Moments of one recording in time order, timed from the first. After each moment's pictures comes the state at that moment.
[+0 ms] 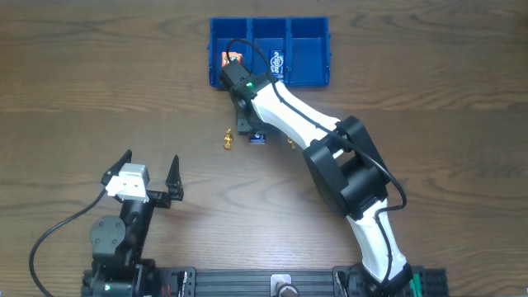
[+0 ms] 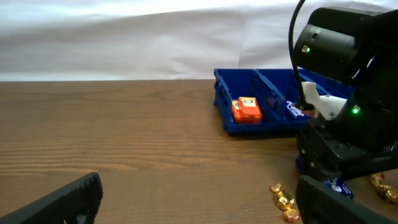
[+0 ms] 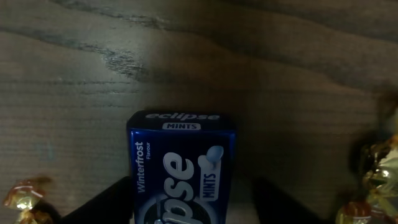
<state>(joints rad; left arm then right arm) -0.08 0.01 0.03 -0.12 0.09 -0.04 0.65 2.24 1.70 -0.90 0.10 0.61</state>
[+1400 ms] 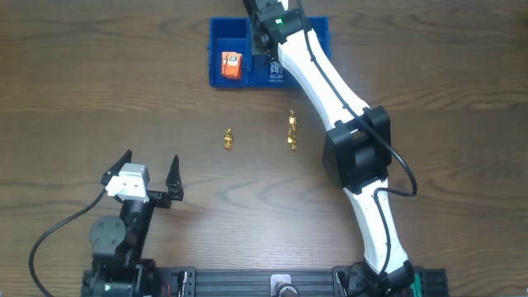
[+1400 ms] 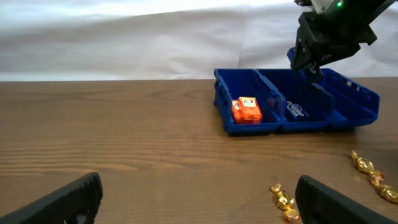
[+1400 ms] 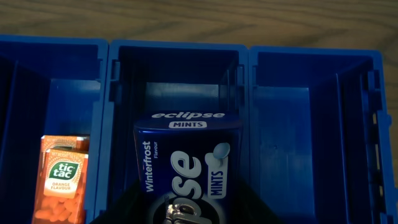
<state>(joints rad) -0.08 0.01 0.03 -0.12 0.09 -0.04 0.47 2.40 2.30 -0.93 0.28 0.37</state>
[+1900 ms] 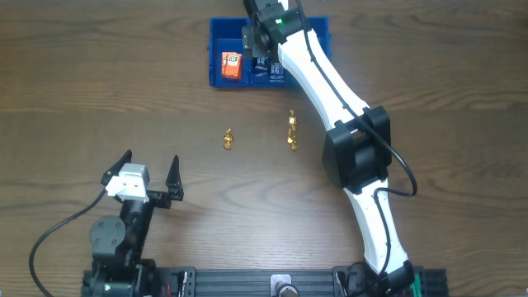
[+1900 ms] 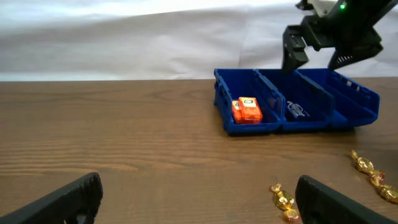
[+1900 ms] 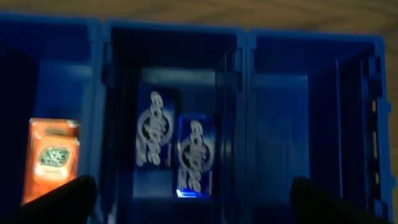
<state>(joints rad) -0.08 0.01 0.03 -0.12 0.09 -0.04 0.47 2.40 2.30 -1.00 0.27 0.37</state>
